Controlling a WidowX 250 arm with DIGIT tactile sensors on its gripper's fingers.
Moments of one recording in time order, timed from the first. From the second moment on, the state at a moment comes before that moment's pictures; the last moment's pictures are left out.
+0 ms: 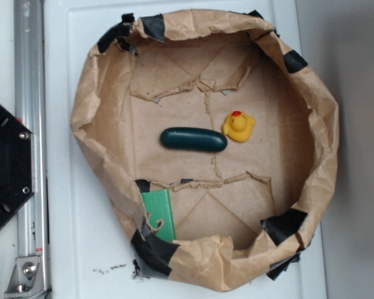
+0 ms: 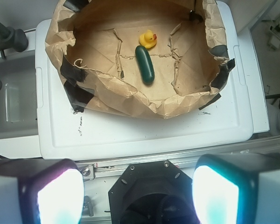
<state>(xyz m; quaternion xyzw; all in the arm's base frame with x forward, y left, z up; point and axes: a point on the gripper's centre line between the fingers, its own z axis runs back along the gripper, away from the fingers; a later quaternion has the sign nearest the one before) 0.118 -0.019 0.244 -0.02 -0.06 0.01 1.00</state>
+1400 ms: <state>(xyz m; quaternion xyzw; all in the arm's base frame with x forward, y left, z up) 0.263 0.016 0.114 0.03 -0.09 0.03 1.00</state>
